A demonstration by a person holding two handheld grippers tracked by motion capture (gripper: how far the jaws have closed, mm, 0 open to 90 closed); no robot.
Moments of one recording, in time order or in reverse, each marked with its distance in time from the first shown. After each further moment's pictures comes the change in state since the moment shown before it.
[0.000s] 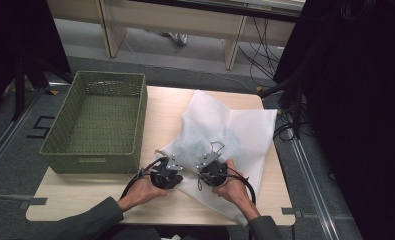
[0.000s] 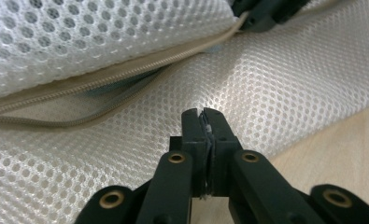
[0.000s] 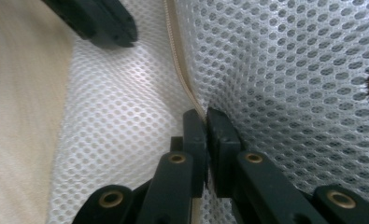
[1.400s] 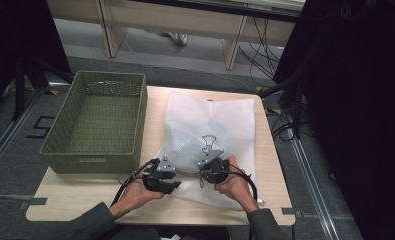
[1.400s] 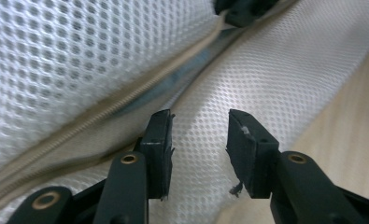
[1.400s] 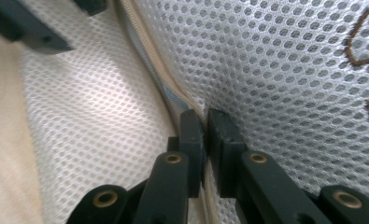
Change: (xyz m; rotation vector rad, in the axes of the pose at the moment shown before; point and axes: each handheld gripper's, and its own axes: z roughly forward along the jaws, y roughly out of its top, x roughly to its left) left arm 0.000 -0.008 -0.022 -0.082 0.014 -0.083; right arm -0.005 0.005 -0.012 -0.027 0.002 -0.009
